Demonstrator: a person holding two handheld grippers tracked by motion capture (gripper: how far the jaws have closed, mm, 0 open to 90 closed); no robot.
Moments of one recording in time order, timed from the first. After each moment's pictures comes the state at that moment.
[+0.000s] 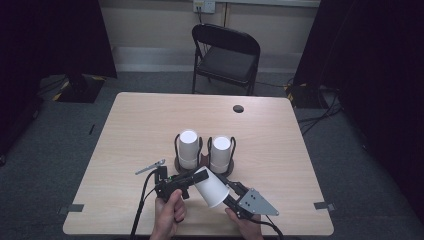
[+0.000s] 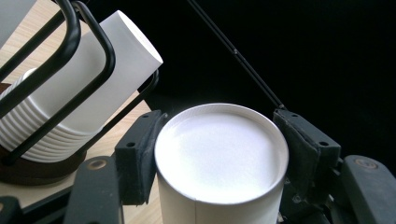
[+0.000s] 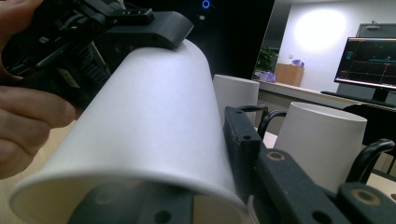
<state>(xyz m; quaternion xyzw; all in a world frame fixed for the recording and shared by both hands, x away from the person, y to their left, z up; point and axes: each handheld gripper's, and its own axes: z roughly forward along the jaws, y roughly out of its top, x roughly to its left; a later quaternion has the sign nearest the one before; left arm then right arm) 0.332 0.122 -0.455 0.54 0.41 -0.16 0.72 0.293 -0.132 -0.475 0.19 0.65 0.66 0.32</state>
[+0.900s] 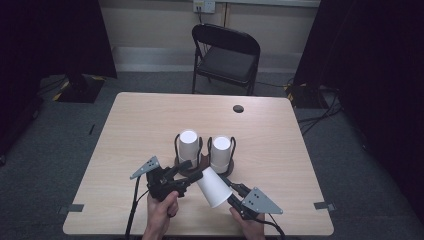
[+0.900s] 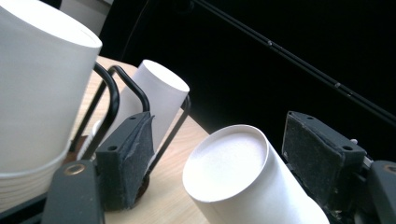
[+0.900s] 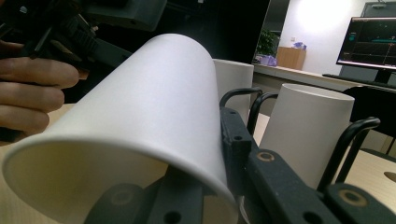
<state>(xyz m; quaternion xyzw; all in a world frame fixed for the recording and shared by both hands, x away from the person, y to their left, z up) 0.323 0.137 -0.436 0.59 0.39 0.01 0.71 0.291 -0.143 -0.472 0.21 0.67 0.64 0.30</state>
